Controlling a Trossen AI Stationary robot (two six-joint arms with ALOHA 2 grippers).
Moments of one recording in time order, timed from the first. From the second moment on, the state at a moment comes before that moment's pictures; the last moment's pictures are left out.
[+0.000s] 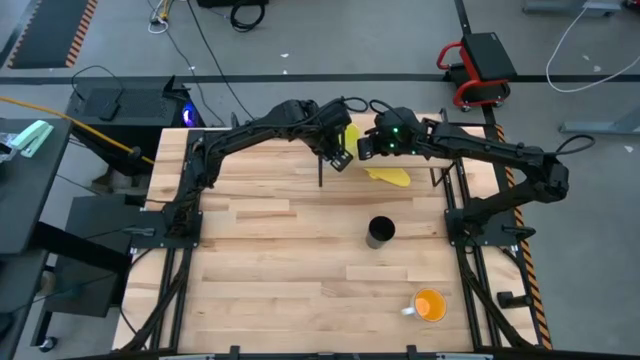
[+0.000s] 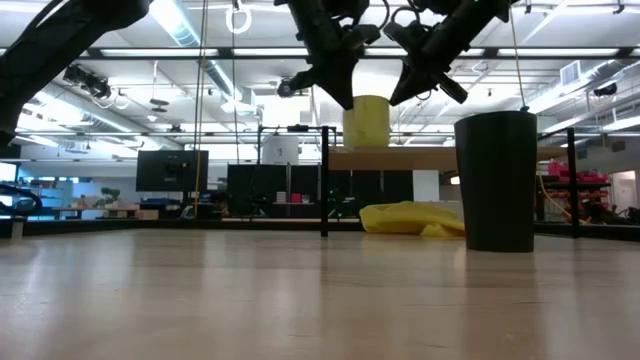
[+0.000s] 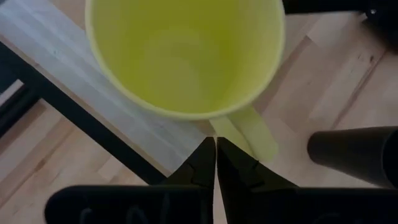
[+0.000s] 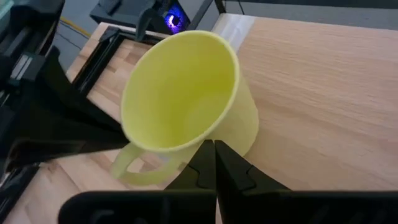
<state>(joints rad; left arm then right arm) 0.33 2.17 2.35 -1.23 -0.04 -0.39 -0.42 1.30 1.14 -0.52 0.13 0.71</state>
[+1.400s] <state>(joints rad) 0.31 2.17 2.35 -1.23 -0.04 -0.43 -0.43 1.28 1.14 -0.56 0.13 0.72</state>
